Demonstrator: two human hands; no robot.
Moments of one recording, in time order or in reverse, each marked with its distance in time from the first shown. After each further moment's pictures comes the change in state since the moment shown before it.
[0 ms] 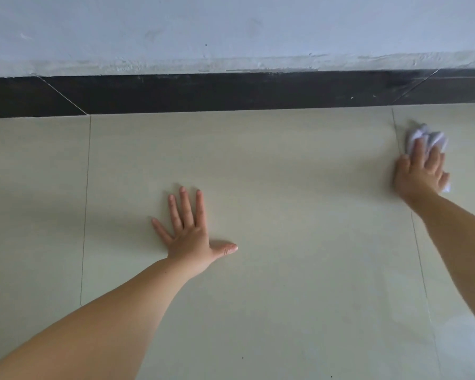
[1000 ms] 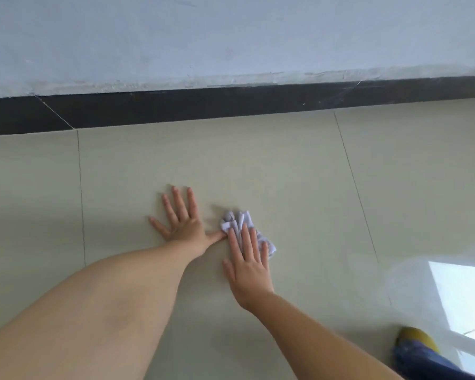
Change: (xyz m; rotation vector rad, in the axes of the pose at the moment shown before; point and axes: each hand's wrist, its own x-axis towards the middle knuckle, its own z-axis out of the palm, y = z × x) left_hand 0.001 0.000 -0.016 0.031 -0.028 0.052; right_hand -0.316 -0.078 0.113 -0.071 -0.229 -0.645
